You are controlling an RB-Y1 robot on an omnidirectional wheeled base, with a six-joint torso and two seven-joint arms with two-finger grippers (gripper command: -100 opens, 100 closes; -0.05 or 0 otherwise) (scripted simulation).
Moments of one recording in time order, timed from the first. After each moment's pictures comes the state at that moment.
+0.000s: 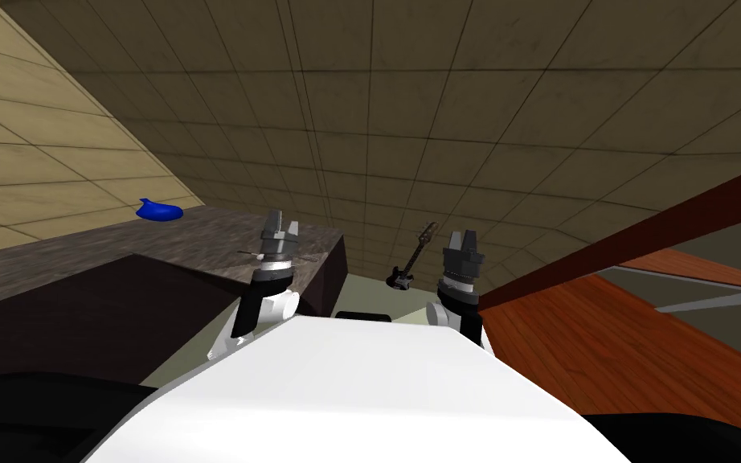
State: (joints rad) left arm 0.49 0.11 0.05 -2.31 0.12 -0.41 -0.14; right arm 0.49 -0.03 -0.01 -2.28 -0.02 -0.63 0.15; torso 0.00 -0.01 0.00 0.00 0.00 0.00
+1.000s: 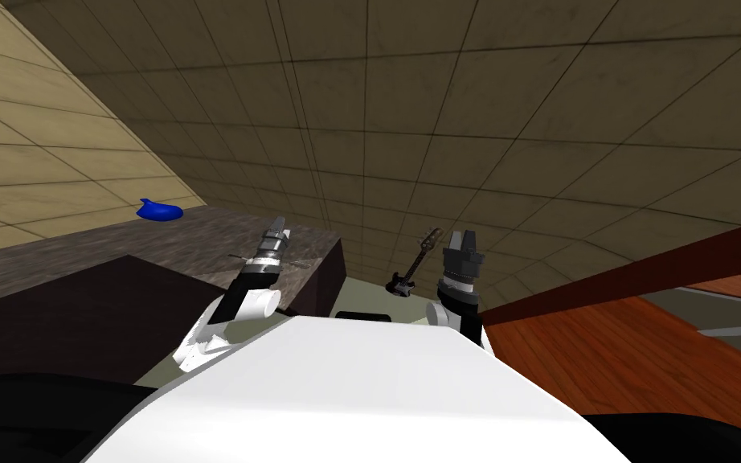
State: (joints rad) left arm 0.47 0.25 0.22 -2.24 0.16 -0.14 -0.19; right arm 0.49 -0.03 -0.01 -2.28 -0.02 -0.63 0.15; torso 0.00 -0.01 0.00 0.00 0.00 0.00
